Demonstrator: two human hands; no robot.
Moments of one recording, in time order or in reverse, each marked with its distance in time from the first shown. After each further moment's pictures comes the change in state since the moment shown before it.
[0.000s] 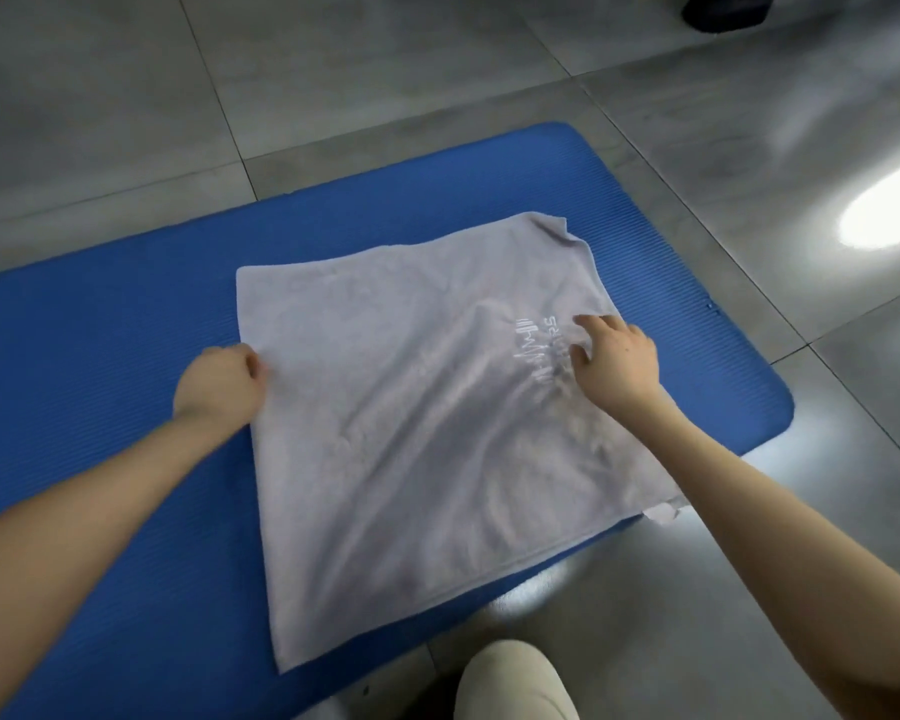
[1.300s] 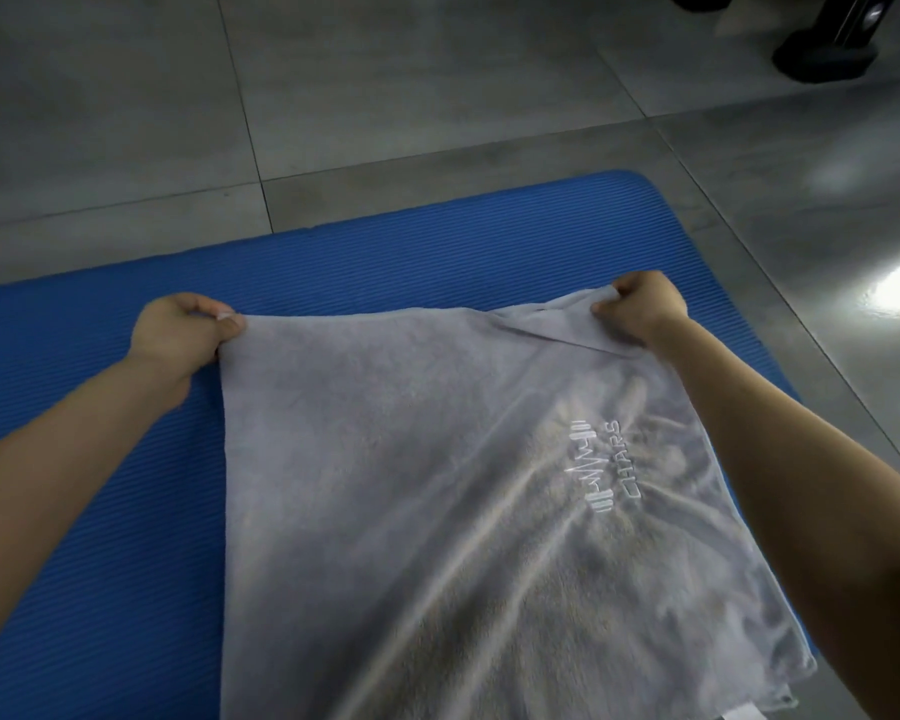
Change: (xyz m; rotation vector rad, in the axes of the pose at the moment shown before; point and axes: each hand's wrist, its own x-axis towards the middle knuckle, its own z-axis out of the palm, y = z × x) left_hand 0.128 0.005 -0.030 -0.859 0.061 -0.373; right_hand 0.208 -0.033 0.001 0.252 -0.108 0.164
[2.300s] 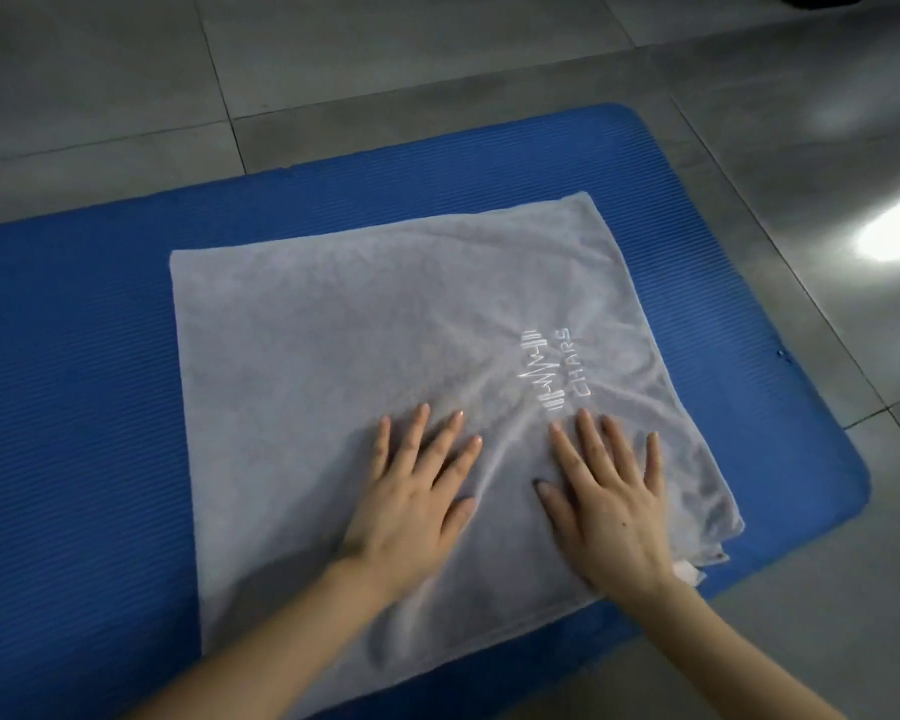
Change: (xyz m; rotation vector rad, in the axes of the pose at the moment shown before) left_hand -0.198 -0.100 0.120 1.109 -0.361 1.013; right_hand -0.244 0.094 0.081 -0.411 0.091 -0.446
